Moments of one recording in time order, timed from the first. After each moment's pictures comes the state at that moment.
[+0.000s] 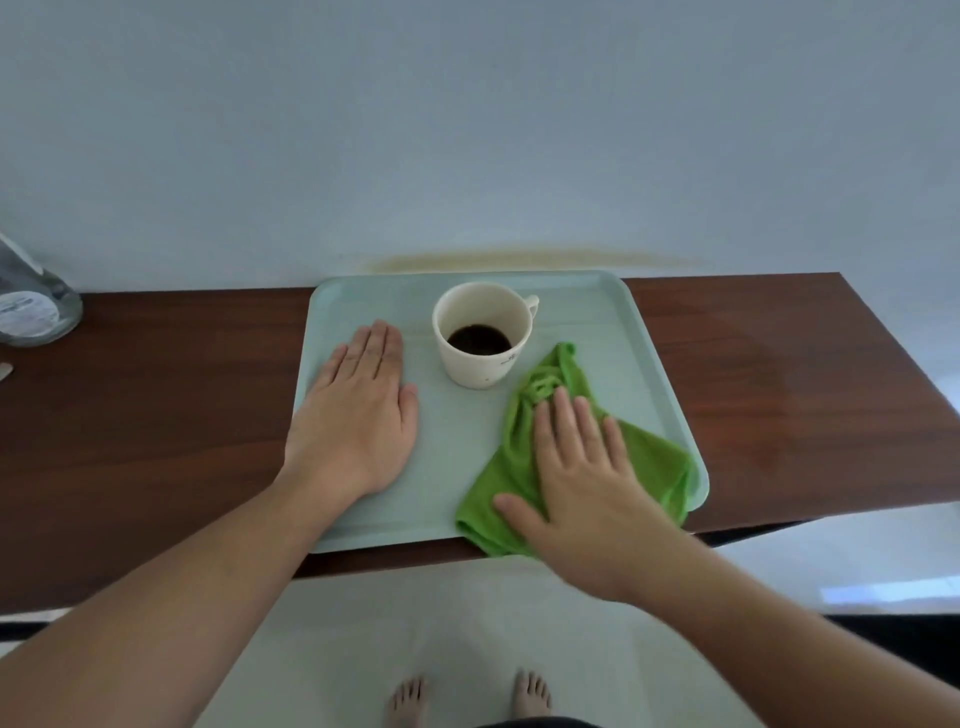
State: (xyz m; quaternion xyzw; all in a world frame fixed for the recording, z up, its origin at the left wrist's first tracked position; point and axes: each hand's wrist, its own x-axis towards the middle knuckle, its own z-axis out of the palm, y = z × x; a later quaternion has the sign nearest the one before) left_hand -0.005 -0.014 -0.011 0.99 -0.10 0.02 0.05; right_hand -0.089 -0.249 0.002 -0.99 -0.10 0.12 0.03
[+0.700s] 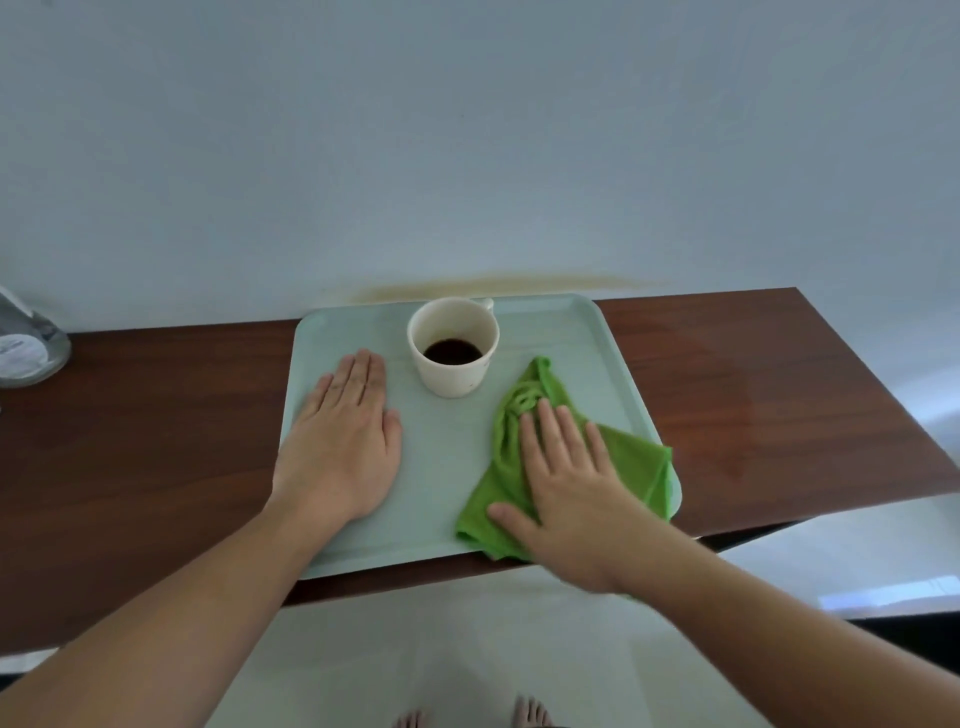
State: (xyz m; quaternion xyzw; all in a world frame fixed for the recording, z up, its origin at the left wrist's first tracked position) left_hand -0.006 -0.014 -0.011 0.99 -0.10 0.02 0.06; right_hand -0.078 -0.261 0.002 -0.98 -0.12 0.13 0.02
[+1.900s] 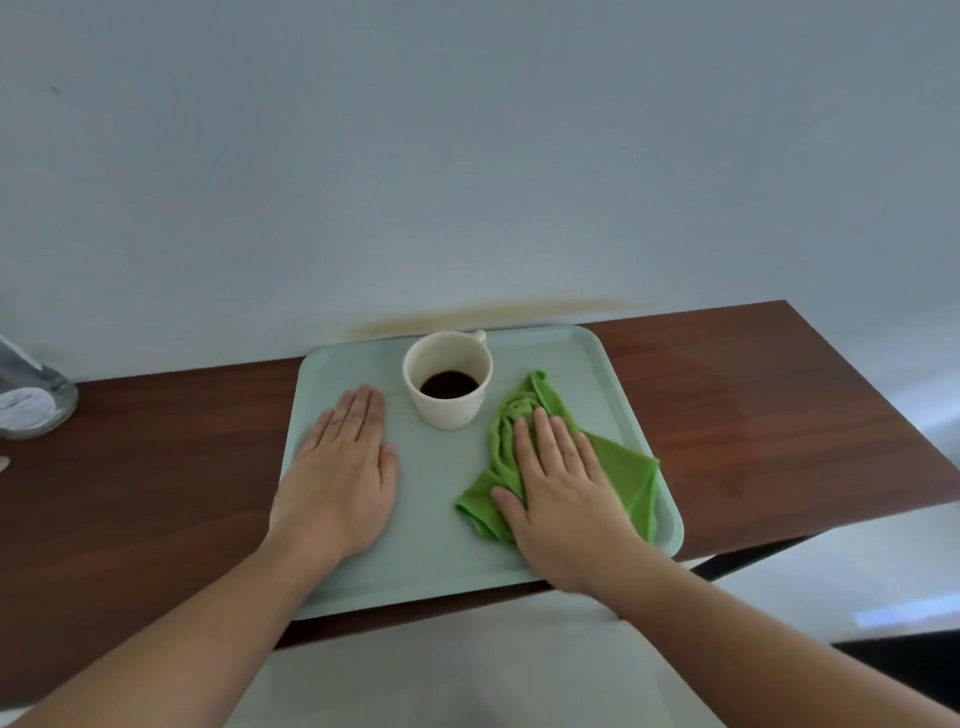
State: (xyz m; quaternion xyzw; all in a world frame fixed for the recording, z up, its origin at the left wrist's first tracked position) left_hand -0.005 -0.015 -0.010 0.99 -0.12 0.01 0.04; right_hand -0.064 -0.253 -0.005 -0.99 -0.05 0.06 0.07
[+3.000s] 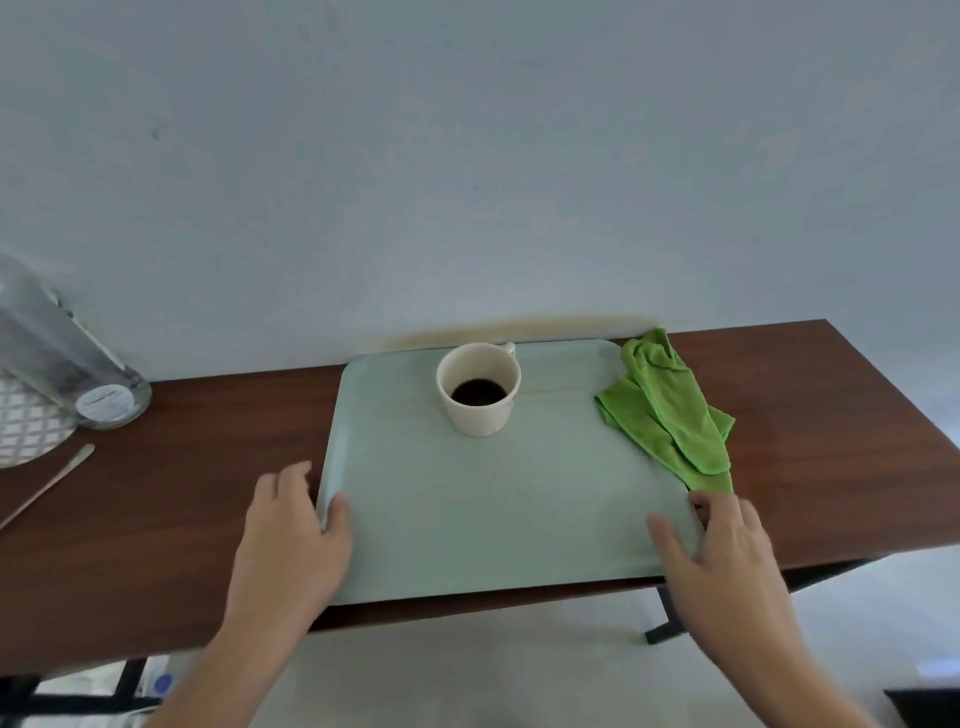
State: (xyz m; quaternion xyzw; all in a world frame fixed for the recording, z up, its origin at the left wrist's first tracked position) left_hand -0.074 0.031 0.009 0.96 0.14 0.07 0.25; right_hand -0.128 -0.319 0.019 -0.92 0.22 -0.06 0.31
